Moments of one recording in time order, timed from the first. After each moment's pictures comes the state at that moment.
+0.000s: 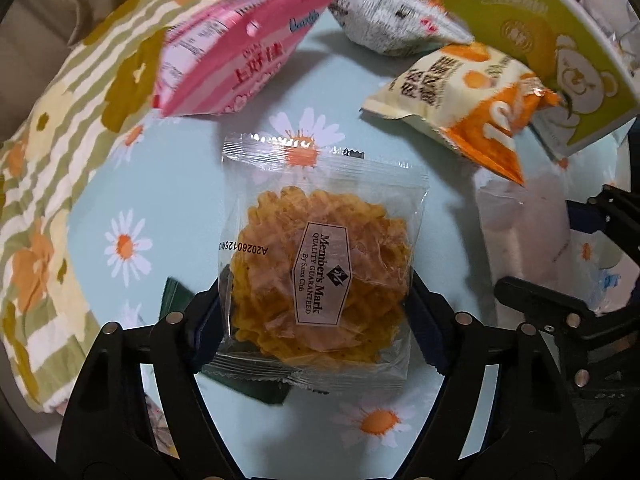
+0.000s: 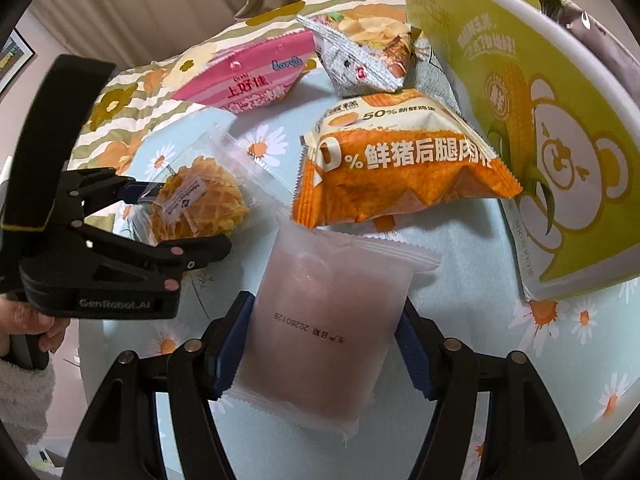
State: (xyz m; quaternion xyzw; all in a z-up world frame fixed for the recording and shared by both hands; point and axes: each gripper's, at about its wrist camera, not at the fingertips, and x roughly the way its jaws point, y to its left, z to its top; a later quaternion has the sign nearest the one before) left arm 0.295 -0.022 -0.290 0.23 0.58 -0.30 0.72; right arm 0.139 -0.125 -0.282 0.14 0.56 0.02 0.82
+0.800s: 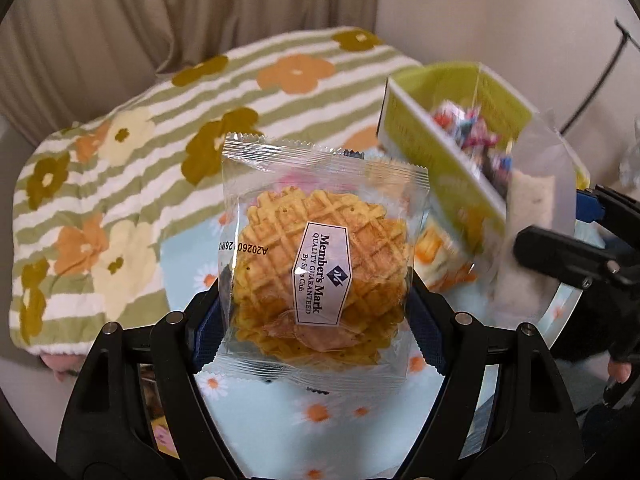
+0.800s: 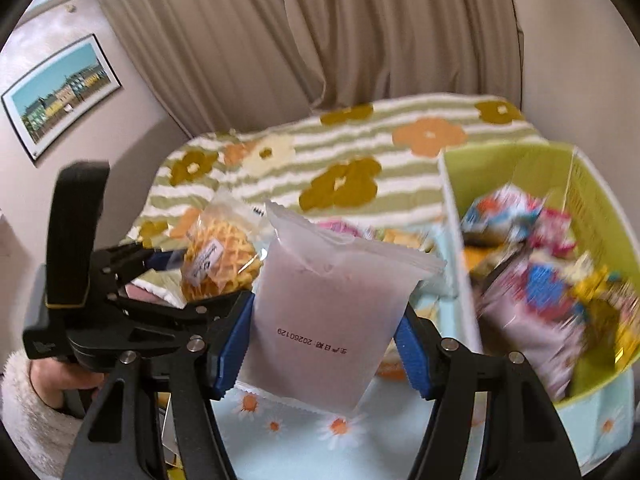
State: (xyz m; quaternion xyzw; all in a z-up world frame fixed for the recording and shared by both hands) left arm 0.264 -0.036 -0.120 0.12 0.48 -0.21 0.84; right arm 0.145 -0.191 -0.113 0.13 0.41 0.12 0.90
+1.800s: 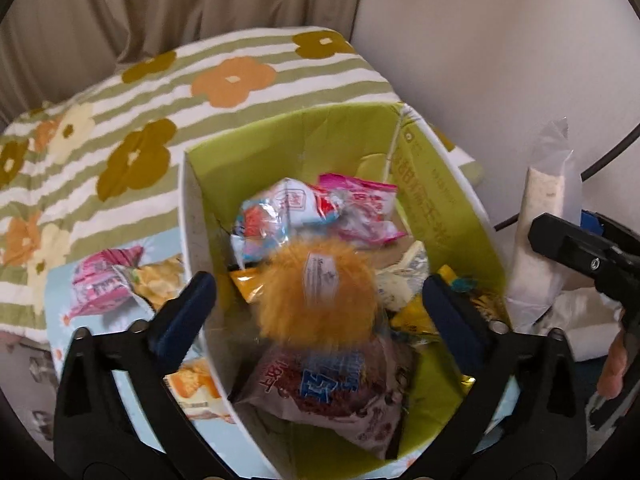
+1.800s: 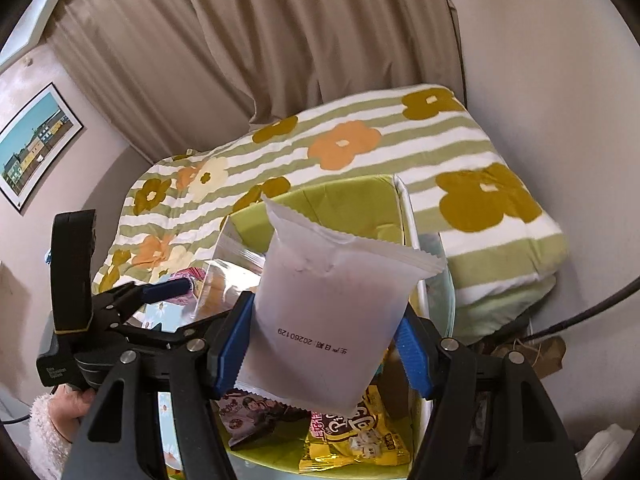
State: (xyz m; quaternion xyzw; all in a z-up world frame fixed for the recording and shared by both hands) left arm 0.305 -0.303 -0.138 0.07 0.51 -0.20 0.83; right arm 0.191 -0.456 -0.123 0.17 0.45 0.09 0.87
